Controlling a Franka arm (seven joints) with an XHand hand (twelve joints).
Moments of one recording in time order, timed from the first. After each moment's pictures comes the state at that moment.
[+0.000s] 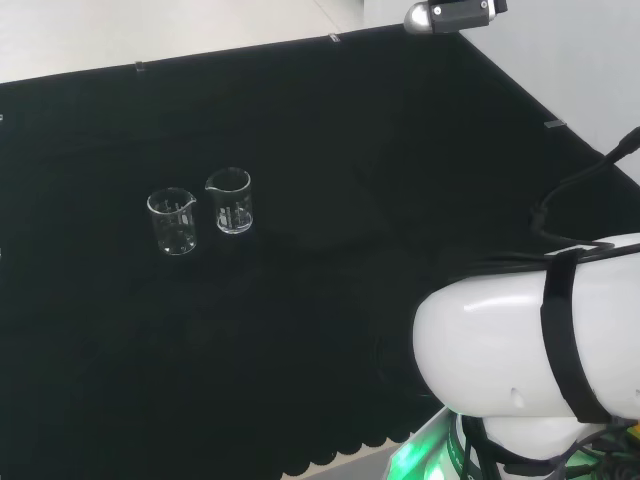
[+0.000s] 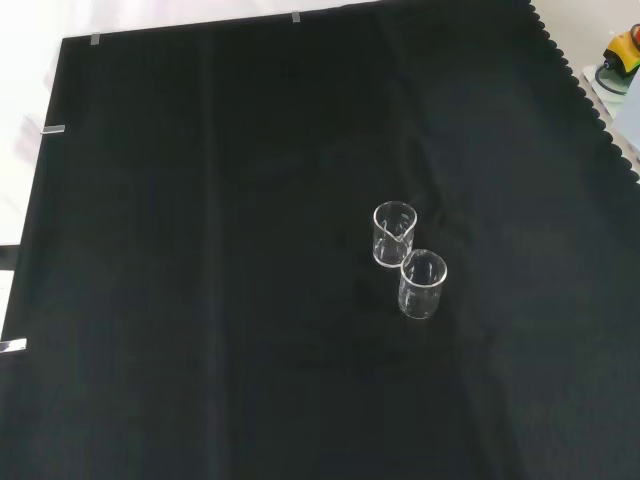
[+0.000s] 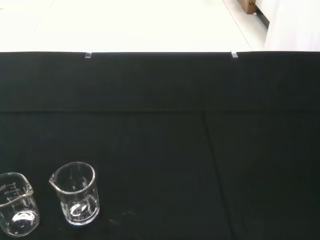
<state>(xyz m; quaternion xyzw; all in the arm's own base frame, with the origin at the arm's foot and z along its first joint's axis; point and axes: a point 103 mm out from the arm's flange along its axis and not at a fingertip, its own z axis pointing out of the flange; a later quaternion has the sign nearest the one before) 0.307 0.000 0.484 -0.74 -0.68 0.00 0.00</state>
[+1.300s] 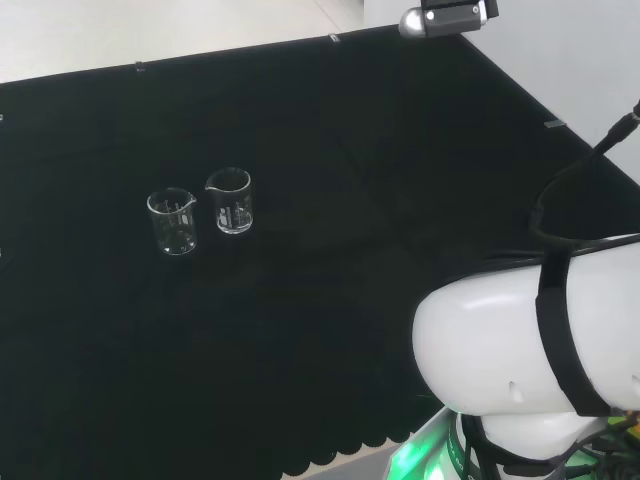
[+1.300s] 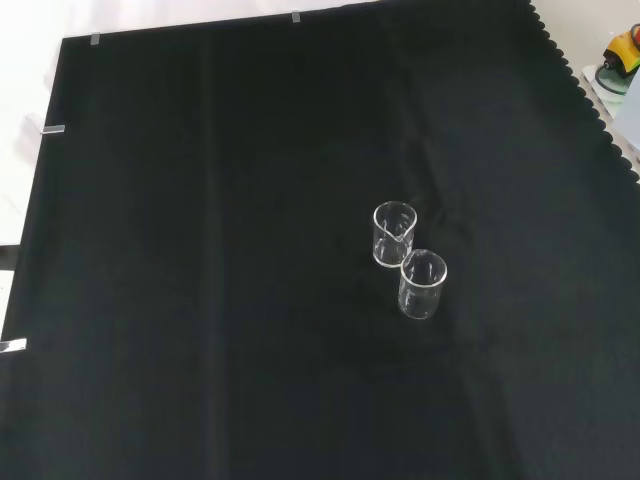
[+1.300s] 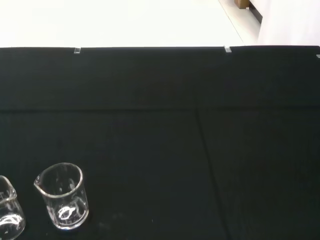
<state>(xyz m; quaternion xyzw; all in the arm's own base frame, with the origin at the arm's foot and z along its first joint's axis) 0.328 -0.008 0.468 -0.74 -0.67 0.01 0.00</state>
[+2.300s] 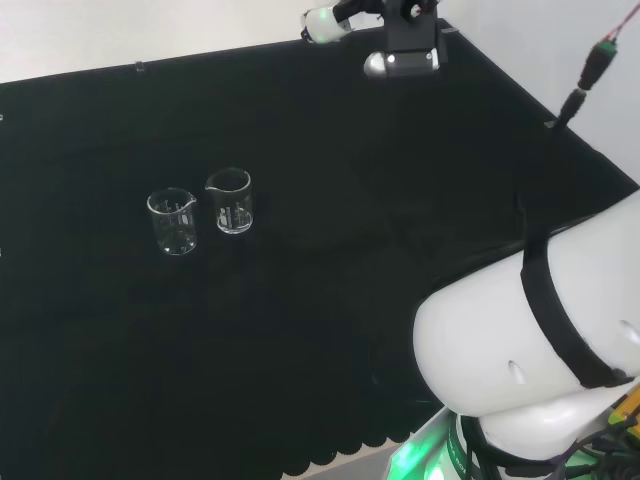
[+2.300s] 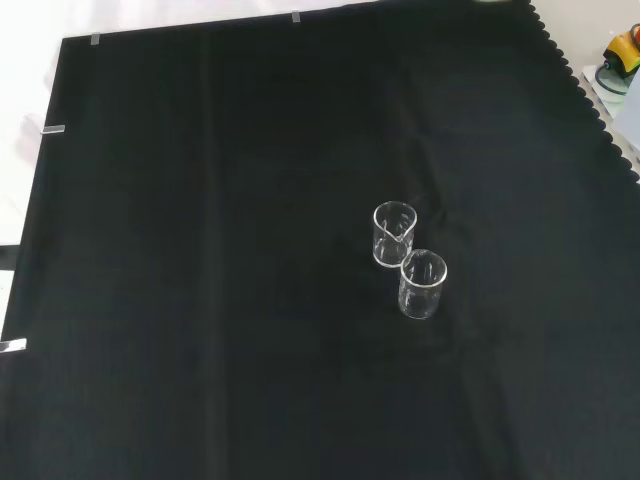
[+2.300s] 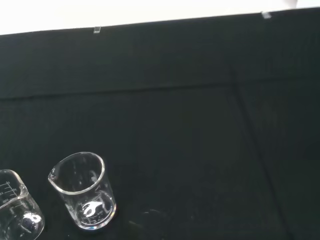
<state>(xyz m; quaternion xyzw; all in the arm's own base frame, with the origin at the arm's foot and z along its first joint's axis) 0.400 -0.002 0.381 -0.73 -0.68 -0.01 0.06</state>
